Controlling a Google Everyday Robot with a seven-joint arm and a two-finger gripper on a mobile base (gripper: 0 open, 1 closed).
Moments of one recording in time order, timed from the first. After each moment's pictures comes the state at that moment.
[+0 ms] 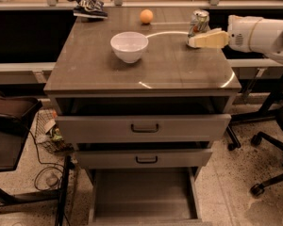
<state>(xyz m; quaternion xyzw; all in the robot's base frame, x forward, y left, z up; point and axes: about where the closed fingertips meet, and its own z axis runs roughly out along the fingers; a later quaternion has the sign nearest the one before) 0.733 -0.227 0.940 -0.29 0.73 0.17 0.60</state>
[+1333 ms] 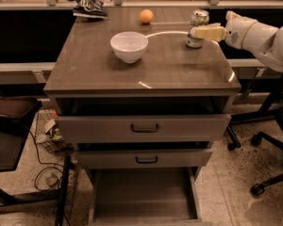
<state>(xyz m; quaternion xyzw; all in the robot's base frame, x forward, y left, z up) 0.807 -0.252 0.931 -0.25 0.67 0.21 0.66</state>
